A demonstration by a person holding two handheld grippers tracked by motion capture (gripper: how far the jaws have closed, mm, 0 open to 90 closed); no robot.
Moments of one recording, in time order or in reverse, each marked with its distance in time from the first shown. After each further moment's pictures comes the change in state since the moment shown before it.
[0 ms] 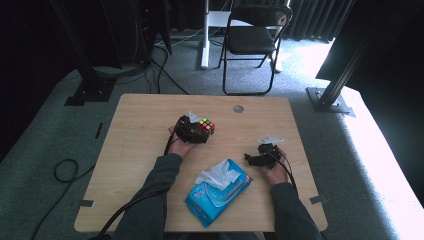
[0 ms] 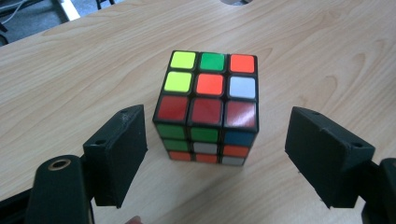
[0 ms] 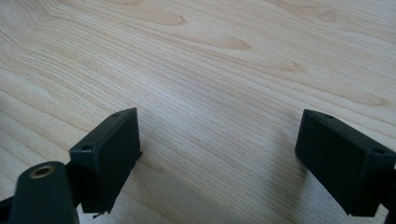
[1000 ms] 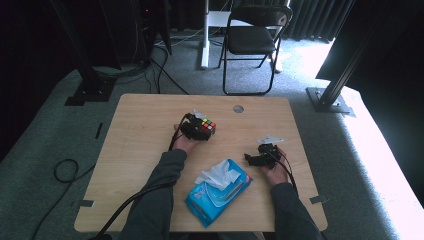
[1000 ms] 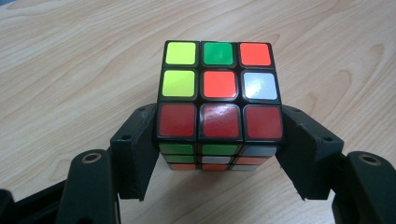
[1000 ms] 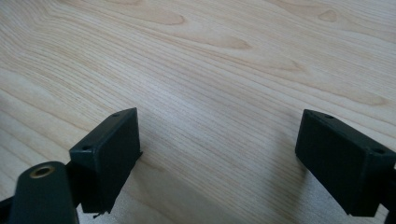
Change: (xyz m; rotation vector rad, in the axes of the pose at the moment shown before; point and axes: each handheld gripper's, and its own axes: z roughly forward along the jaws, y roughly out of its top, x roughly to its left) left arm 0.002 0.010 0.021 0.101 -0.030 -0.024; right arm 0.000 0.000 0.000 0.000 0.001 -0.001
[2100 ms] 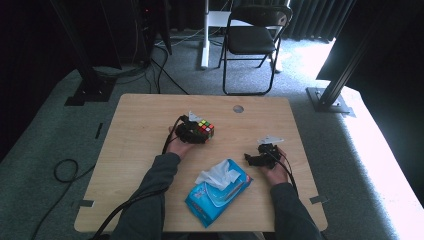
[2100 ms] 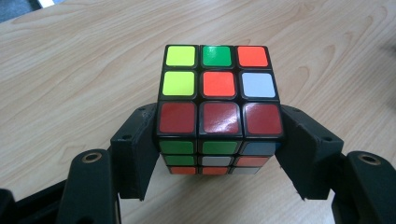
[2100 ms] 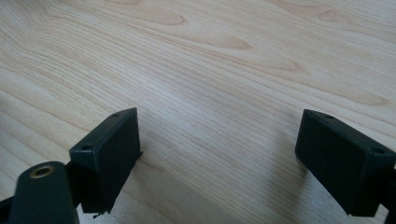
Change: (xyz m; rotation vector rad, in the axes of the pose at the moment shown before) left arm -0.001 -0.012 -0.034 -0.052 -0.051 0.021; right arm 0.000 0.000 0.000 0.000 0.000 0.000
